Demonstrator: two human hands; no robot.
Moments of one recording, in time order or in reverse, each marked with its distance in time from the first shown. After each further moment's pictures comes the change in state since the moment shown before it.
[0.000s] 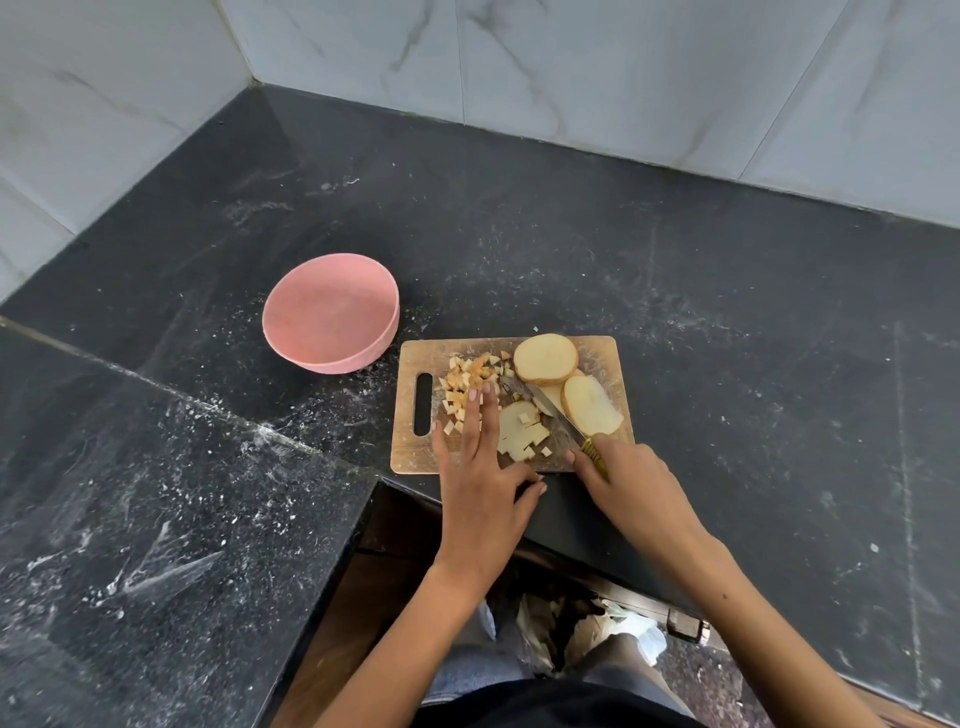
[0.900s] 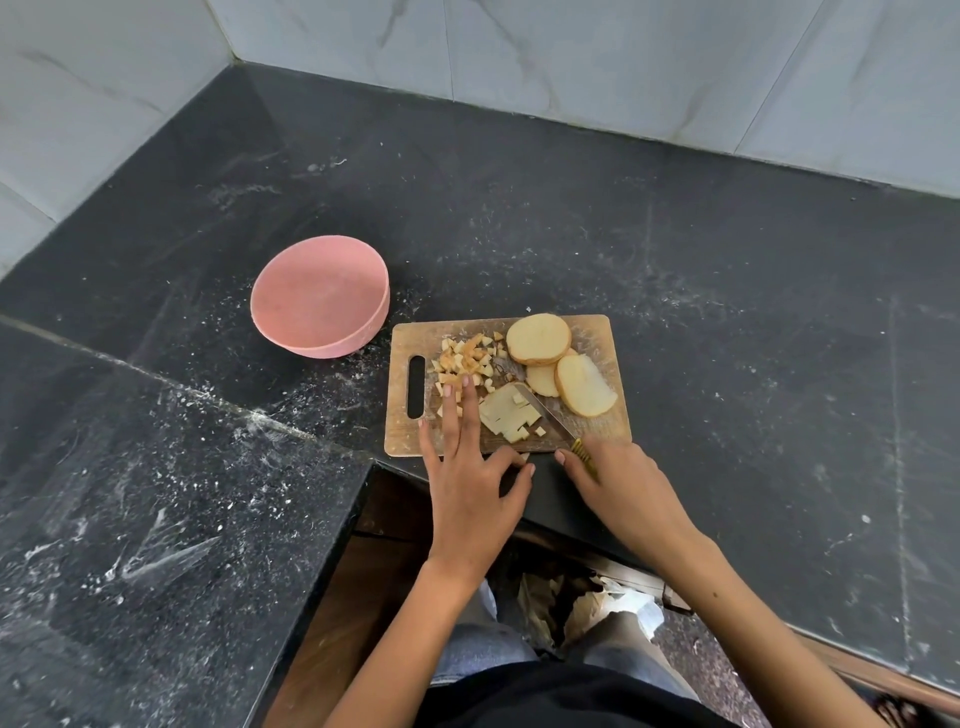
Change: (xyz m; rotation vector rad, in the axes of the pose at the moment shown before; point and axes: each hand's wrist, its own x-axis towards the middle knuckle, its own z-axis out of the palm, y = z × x) left_hand -0.014 -0.001 0.007 -0.142 0.101 -0.079; right_hand -0.013 0.001 0.011 0.021 -0.030 0.001
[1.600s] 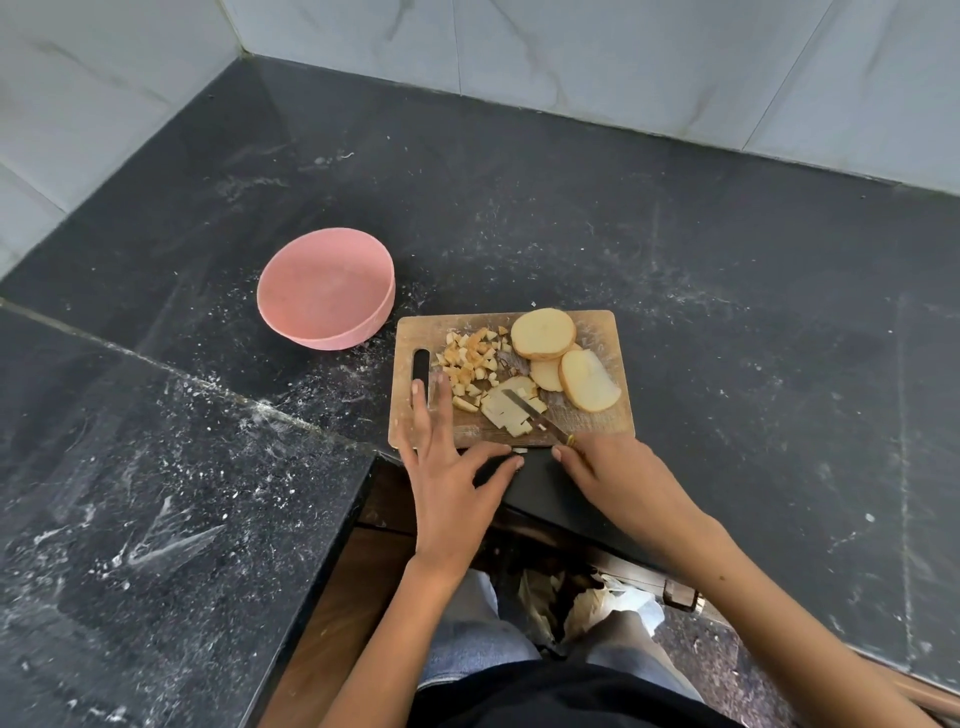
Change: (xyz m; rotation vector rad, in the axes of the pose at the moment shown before) left_hand -0.003 -0.012 -0.009 -0.114 0.080 -0.093; right_hand 0.001 -0.009 -0.011 -0.093 -0.125 -0.065
